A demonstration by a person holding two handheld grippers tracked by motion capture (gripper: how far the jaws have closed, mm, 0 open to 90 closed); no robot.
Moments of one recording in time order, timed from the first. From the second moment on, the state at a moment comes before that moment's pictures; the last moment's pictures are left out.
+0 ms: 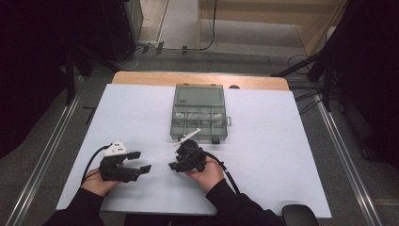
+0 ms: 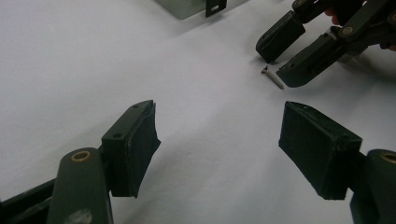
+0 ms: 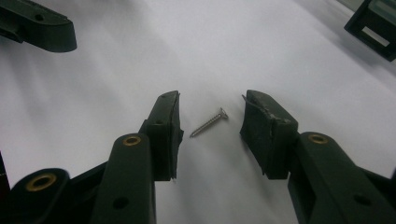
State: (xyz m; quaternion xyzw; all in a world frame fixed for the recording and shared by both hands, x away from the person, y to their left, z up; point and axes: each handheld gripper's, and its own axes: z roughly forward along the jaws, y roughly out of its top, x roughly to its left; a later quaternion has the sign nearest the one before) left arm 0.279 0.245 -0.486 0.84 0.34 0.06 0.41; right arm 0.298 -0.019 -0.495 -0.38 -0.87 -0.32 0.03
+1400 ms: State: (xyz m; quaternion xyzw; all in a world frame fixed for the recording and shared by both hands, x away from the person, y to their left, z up) left arm 0.279 0.244 -0.486 0.85 0.34 0.06 0.41; right arm 0.292 -0.016 -0.497 -0.36 -0.88 -0.30 -0.02
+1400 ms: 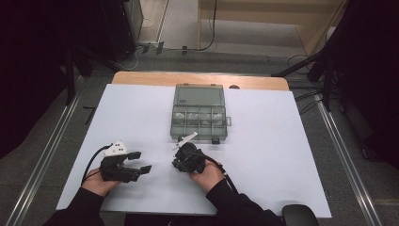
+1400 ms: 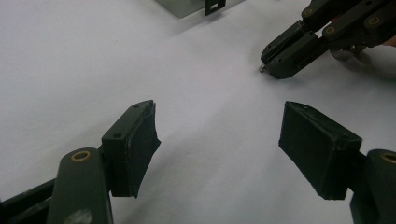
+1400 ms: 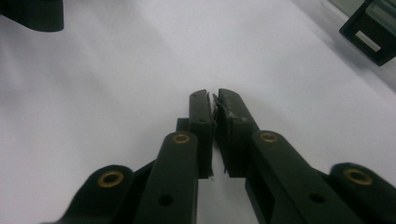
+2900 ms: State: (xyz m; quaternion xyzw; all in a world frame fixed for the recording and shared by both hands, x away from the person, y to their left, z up) left arm 0.279 0.242 -0.488 0.85 0.33 0.05 0.41; right arm 0.341 -0.054 -0.476 -0.37 -0.86 -0.35 0.10
